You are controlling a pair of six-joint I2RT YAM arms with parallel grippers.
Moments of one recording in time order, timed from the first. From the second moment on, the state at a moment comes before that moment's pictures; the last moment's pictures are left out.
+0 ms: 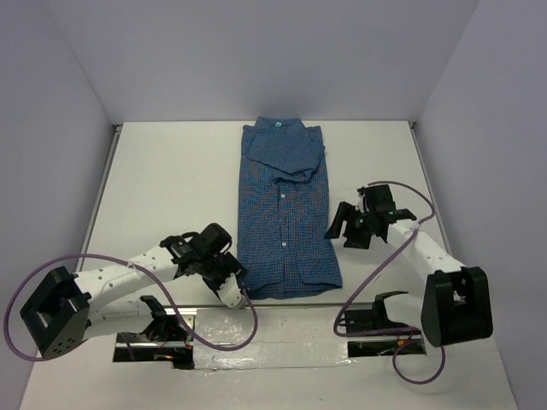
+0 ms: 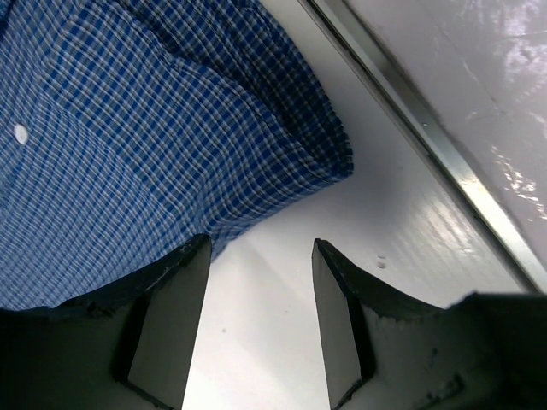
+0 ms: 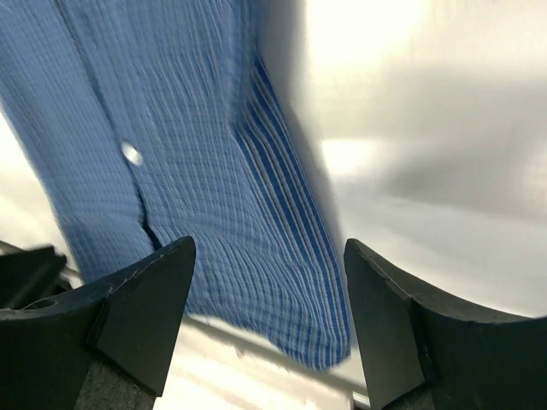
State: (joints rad) left arm -0.79 1.13 0.59 -0.62 0.44 1.46; right arm 0.12 1.21 0.67 -0.50 -0.36 0.47
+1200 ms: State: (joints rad) left arm -0.89 1.21 0.55 -0.45 0.50 1.43; right arm 0.40 1.07 0.43 -0.65 -0.33 0.73
